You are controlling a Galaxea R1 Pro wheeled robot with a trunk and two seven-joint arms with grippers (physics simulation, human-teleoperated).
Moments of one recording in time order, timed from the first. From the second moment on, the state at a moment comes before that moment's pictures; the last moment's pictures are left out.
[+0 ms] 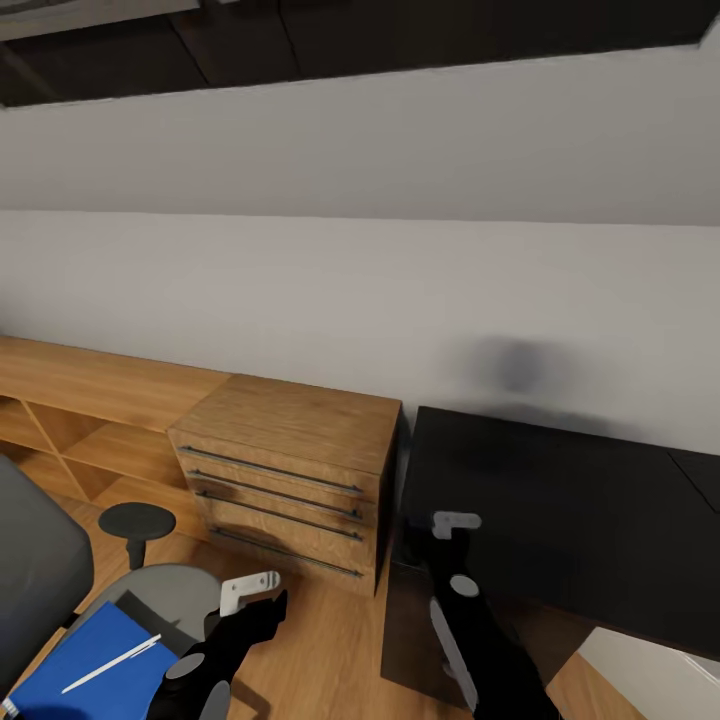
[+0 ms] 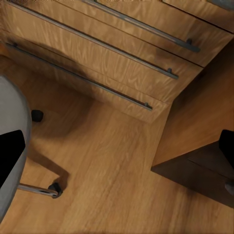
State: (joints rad) left arm -0.04 -0.05 -0.16 -1.50 0.28 0.51 0.29; right arm -0.39 0.17 0.13 -1.01 -0.01 0.14 -0.24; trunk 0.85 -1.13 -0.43
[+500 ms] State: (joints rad) left arm -0.04 -0.05 -0.16 -1.50 0.28 0.50 0.29; right arm -0.30 0.17 0.13 -1.15 -0.01 0.17 -0.23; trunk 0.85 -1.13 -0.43
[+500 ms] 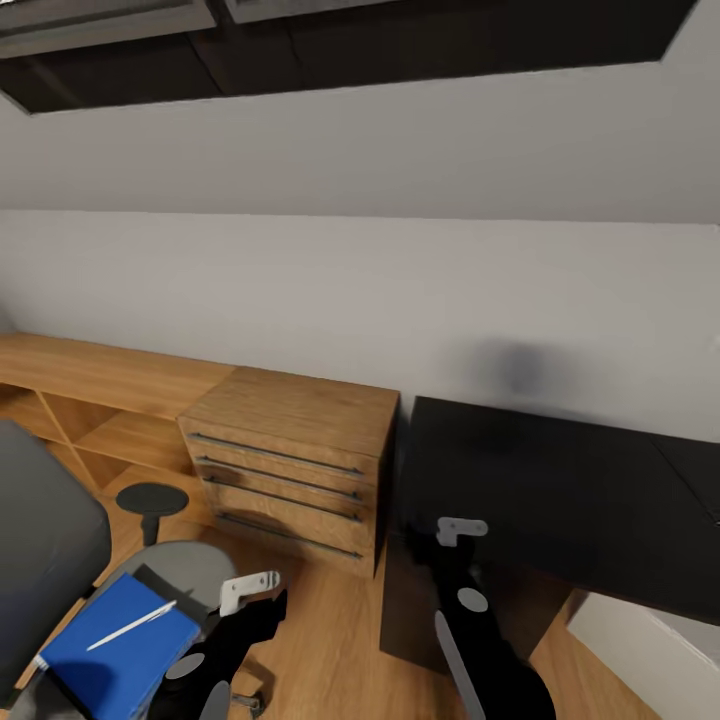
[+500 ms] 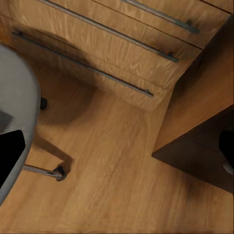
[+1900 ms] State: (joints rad) left arm -0.04 -0.05 -0.24 -0.60 0.20 -0.04 0.29; right arm -0.30 0.17 0.13 -0.28 0.00 -0.40 -0.23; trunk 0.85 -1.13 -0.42
